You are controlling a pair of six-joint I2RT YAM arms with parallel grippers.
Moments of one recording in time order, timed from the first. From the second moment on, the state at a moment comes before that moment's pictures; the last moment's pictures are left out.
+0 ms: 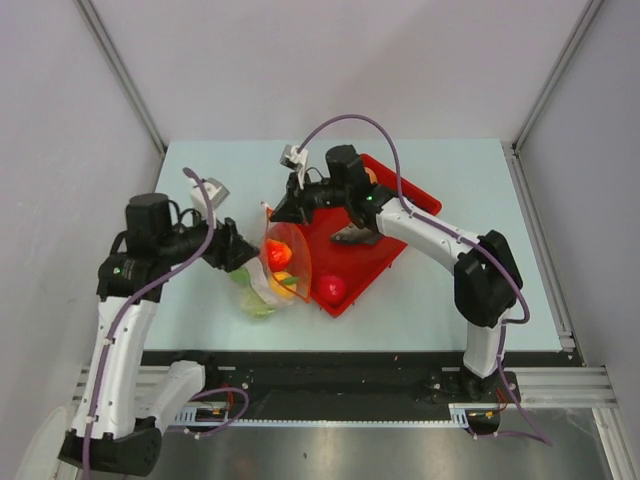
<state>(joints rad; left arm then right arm) -0.15 0.88 1.16 -0.88 0.68 0.10 0.75 1.89 1.61 -0.01 -0.75 0.04</state>
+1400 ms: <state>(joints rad) 0.15 0.83 1.05 -0.93 1.22 0.81 0.89 1.77 1.57 0.07 -1.05 -0.20</state>
